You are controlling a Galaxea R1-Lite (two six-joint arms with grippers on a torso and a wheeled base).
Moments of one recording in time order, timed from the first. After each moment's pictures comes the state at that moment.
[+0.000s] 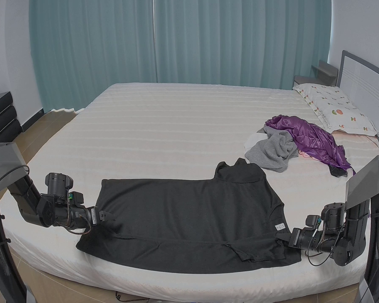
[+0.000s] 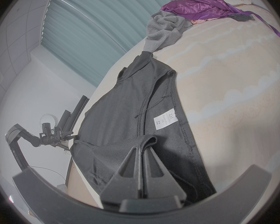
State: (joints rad) left arm 0.05 2.14 -0.67 -0.57 -0.39 -0.22; right arm 0.11 2.40 -0.20 -1.55 0.46 0.49
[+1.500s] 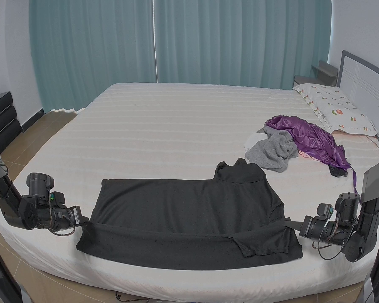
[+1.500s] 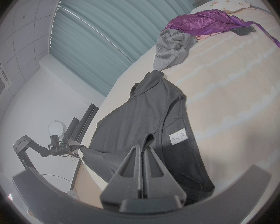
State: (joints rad) left arm 0.15 2.00 -0.55 -0.56 -0.33 -0.23; right arm 0.07 2.23 -0.15 -1.55 0.52 0.54
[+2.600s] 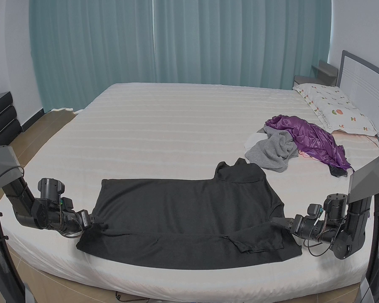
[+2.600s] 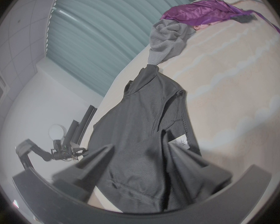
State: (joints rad) left arm 0.13 2.16 -0.63 -0.57 -0.34 -0.29; right arm 0.09 2.38 -0.29 -1.55 0.51 0.58
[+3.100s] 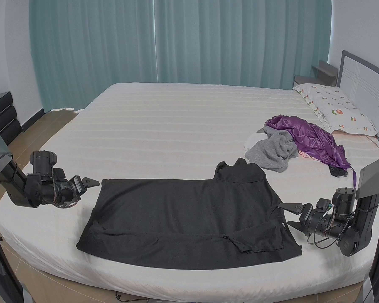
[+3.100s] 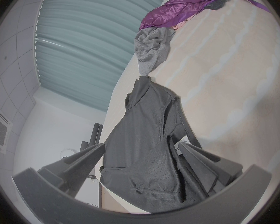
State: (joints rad) left arm 0.14 2.07 -0.82 -0.53 -0.36 -0.47; right arm 0.05 2.29 -0.26 -1.55 0.52 0.86
